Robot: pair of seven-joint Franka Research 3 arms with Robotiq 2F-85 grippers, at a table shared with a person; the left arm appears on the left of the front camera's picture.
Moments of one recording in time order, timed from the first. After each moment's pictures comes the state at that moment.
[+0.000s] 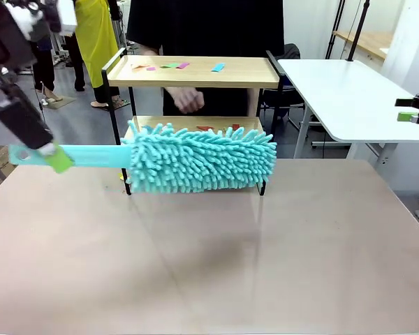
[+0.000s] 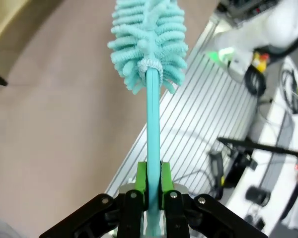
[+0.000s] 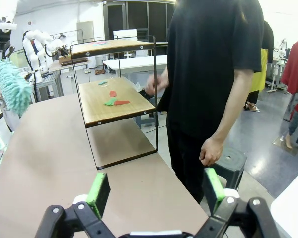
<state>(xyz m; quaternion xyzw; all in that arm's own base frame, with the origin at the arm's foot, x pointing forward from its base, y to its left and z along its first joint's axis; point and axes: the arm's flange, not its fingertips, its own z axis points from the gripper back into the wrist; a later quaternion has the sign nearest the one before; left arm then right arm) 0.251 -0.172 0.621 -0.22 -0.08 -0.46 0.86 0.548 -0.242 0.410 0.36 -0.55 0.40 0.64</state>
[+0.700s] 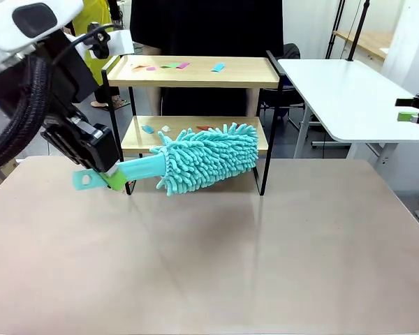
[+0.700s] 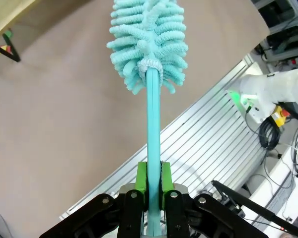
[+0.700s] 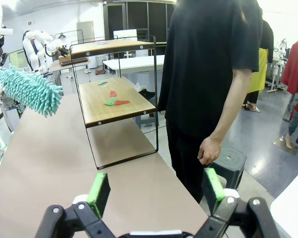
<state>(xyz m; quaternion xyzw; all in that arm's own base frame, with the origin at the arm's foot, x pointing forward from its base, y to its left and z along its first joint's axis) 0.223 -0.228 0.603 -0.17 -0.12 -0.33 0.92 0.548 -0.243 0.410 0.36 -0.55 0.40 0.64</state>
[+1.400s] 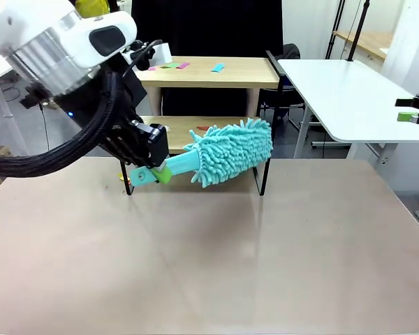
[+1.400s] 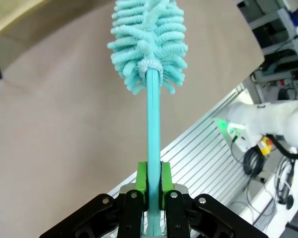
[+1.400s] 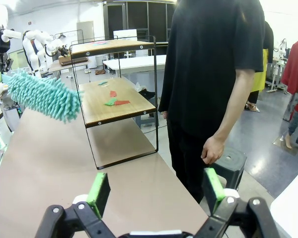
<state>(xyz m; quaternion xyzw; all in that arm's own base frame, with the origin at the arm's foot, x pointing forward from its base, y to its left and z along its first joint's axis) 0.265 -0.274 0.575 -0.22 -0.13 -0.28 0.93 0.548 -0.243 0.410 0.36 -0.55 0.40 0.64</state>
